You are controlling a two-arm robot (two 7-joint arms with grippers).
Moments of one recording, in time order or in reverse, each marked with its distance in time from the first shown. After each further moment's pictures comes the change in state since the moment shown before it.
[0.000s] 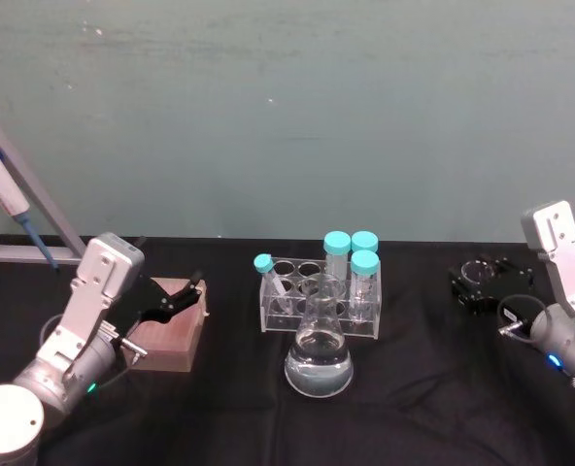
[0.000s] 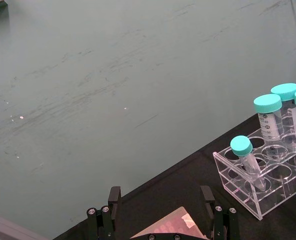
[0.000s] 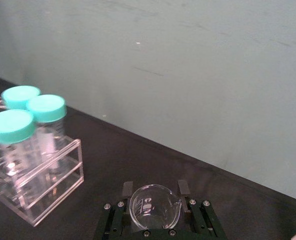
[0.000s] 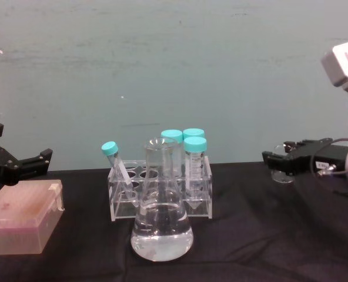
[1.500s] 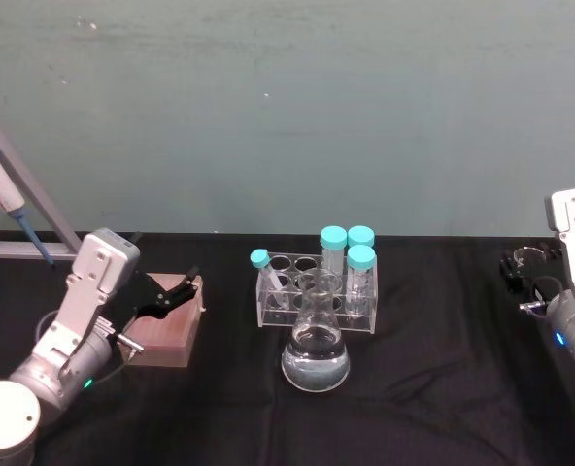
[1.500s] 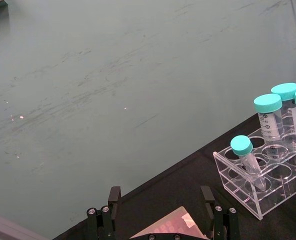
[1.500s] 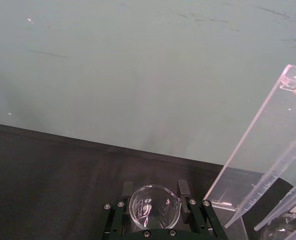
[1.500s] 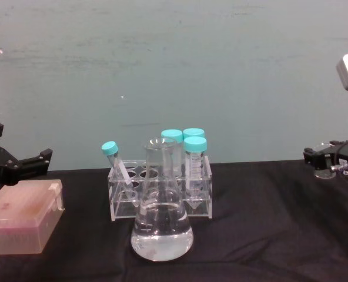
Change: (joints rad) left arm 0.000 0.000 0.000 0.000 0.000 0.000 0.000; right arm 0.066 -0.122 0.152 0.181 -0.155 0.021 -0.283
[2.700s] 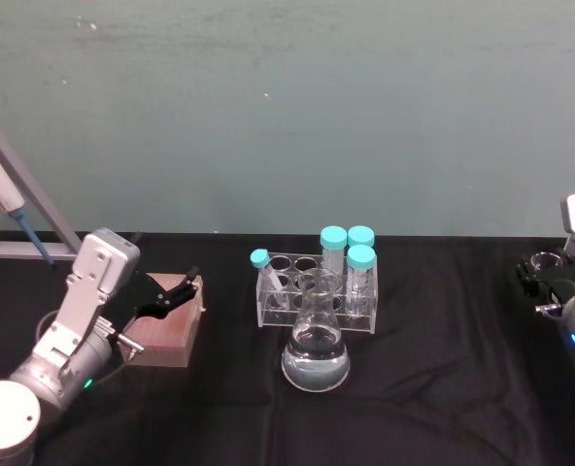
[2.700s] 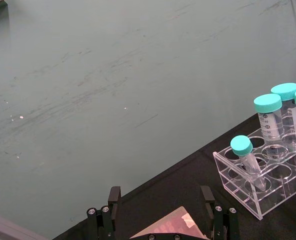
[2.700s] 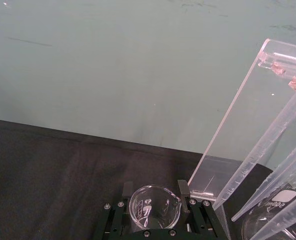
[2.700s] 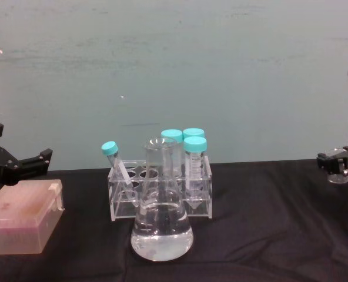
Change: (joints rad) left arm 0.000 0.000 0.000 0.000 0.000 0.000 0.000; right arm 0.040 -0.015 0.085 0.098 -0.071 -0.019 0.028
